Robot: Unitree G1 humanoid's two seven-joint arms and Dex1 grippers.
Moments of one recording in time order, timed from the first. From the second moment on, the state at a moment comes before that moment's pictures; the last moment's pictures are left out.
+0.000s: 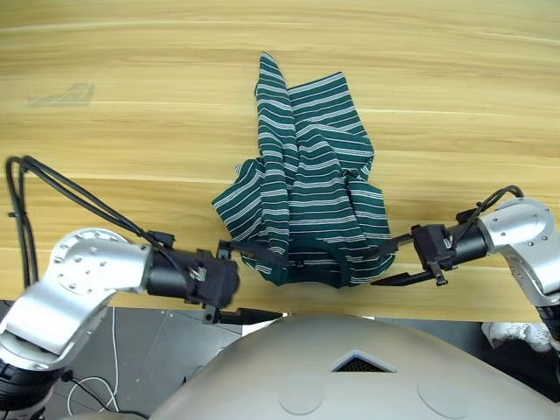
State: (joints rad) left arm 0.32 1.05 0.01 -0.79 -0.73 0.24 -1.16; right arm 0.06 -0.88 0.28 -0.31 0.43 0.18 1.44
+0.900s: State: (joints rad) left arm -0.15 0.74 -0.32 0.26 0.33 -0.48 -0.54; right arm -0.86 -0.25 0.55 1.20 -0.54 -0.46 0.28
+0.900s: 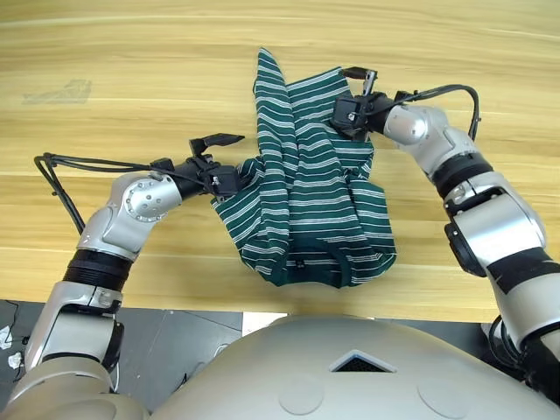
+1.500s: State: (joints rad) left arm 0.02 0.78 -0.20 0.23 0.30 -0.51 -0.46; right arm -0.88 -0.44 0.50 1.32 -0.57 -0.36 0.19
